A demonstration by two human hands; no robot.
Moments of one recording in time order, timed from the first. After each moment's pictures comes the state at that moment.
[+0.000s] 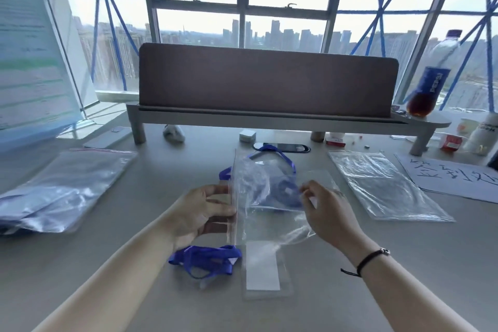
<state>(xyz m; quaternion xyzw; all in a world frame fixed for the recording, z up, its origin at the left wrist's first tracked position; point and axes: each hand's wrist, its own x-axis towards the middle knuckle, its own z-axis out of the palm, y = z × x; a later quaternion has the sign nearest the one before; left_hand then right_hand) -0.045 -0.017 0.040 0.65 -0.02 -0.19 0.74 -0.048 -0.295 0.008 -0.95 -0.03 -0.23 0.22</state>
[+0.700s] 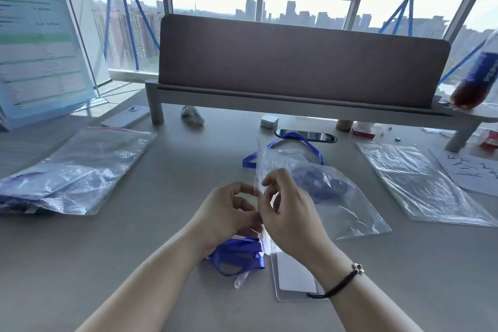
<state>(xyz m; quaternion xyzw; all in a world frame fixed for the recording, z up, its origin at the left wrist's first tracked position) -0.056 -0.011 0.017 0.70 -0.04 -0.13 0.70 -0.060 -0.164 0.010 -0.90 -0.13 -0.21 0.37</state>
